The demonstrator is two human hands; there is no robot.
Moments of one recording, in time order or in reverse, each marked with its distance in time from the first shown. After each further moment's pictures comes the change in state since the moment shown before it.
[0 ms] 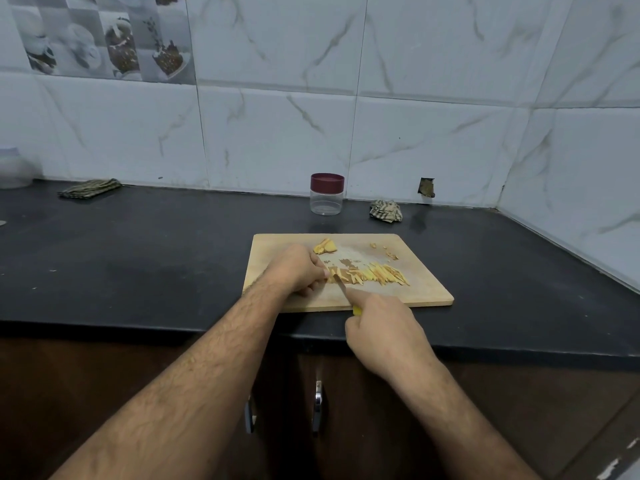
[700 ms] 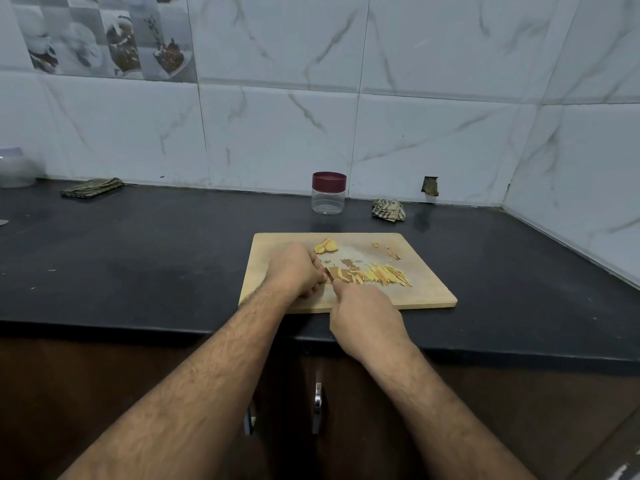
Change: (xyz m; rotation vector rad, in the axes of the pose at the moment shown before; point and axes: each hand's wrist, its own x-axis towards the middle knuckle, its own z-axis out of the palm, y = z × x) left_hand 0.001 -0.002 0.006 0.063 0.123 -0.005; right_hand 0.025 -0.012 0.011 -0.051 0.021 -0.039
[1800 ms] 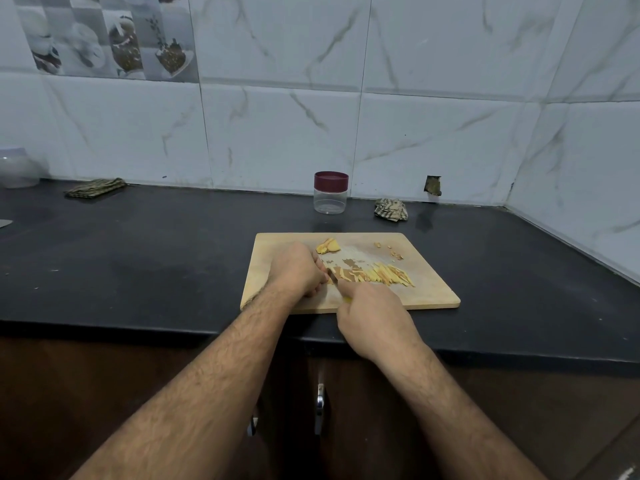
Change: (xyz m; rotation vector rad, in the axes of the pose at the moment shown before) left_hand -0.004 0.004 0.000 -0.020 0.026 -0.043; right_hand 0.000 0.007 -0.006 0.061 -0.018 0.005
